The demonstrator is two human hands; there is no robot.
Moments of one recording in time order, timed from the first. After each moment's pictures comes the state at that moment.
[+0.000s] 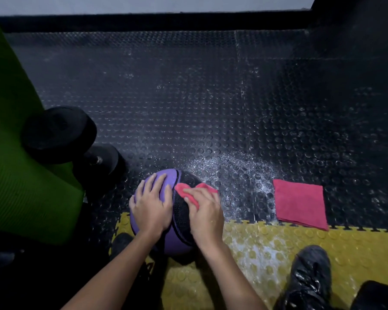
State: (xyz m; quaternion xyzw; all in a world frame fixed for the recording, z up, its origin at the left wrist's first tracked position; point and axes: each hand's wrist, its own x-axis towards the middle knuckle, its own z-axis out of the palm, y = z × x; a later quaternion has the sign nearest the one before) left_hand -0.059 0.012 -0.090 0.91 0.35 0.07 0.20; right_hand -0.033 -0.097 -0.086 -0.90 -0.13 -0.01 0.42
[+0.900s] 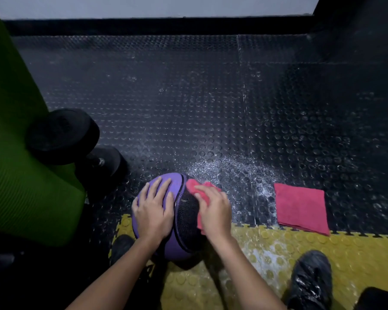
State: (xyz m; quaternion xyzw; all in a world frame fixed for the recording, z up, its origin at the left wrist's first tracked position) left_hand -0.068 0.013 -0.098 0.93 0.30 0.09 0.21; right_hand -0.011 -0.113 -0.091 -0.89 -0.12 0.03 0.45
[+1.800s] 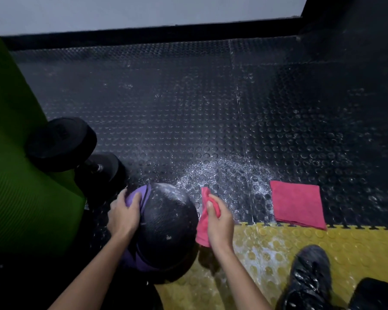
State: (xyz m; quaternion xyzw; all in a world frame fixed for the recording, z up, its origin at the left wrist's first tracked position) left_hand -0.081 0.065 -0.088 0.79 0.49 0.06 0.36; right_hand -0.034 -0.133 -0.097 -0.76 0.08 0.15 0.62
